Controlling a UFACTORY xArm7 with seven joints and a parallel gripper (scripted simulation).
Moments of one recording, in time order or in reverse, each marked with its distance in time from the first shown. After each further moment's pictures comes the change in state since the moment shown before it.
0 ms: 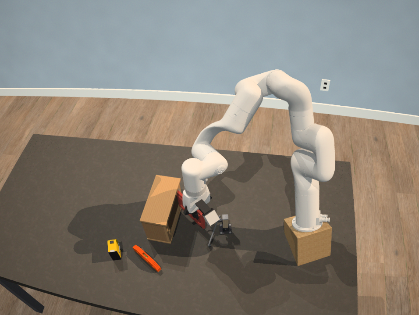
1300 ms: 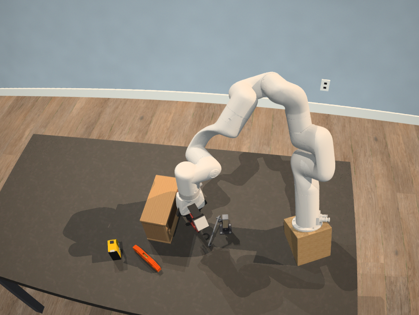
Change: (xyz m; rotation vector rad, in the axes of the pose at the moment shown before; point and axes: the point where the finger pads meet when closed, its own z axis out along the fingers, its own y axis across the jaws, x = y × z) arm -0.003 0.026 0.000 0.000 -0.001 0.166
